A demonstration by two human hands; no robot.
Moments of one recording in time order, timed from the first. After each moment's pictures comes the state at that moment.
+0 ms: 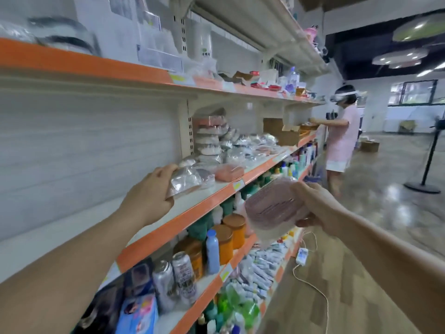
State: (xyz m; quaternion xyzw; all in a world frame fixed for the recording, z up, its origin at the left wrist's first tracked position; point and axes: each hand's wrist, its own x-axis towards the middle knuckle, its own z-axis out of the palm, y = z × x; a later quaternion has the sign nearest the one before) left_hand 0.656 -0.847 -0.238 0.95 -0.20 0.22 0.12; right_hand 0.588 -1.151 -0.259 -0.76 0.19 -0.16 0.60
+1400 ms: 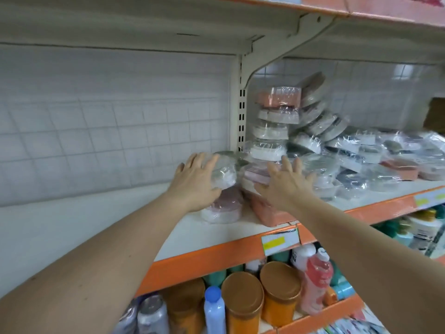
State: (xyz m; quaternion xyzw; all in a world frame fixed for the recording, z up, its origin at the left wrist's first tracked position) left_hand 0.951 -1.004 -0.271 0.98 0.07 0.16 0.02; right_hand 1.034 -1.177 -0.281 -0.98 -0.17 -0.09 0.05
